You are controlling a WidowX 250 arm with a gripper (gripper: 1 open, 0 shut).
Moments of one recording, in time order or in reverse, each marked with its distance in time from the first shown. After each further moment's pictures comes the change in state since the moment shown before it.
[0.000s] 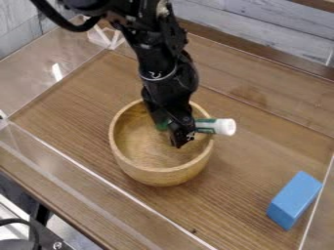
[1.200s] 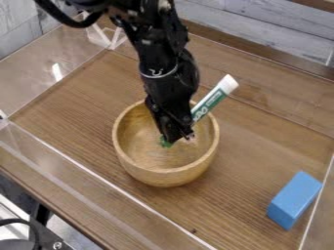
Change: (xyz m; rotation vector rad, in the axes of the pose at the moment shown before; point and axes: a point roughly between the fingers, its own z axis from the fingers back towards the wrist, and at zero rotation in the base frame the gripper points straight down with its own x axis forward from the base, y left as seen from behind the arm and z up) arm -0.005 -0.005 0.008 -0.049 0.037 -0.004
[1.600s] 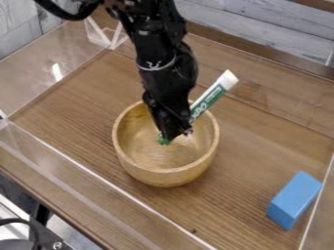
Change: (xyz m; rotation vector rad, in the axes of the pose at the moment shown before) arm -0.001 0.000 0.011 -0.018 0.002 0.004
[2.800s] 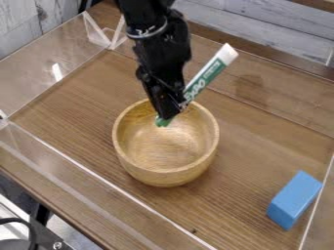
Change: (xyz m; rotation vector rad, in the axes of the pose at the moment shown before) arm 0.001 0.004 0.032 -0.056 -0.021 -0.004
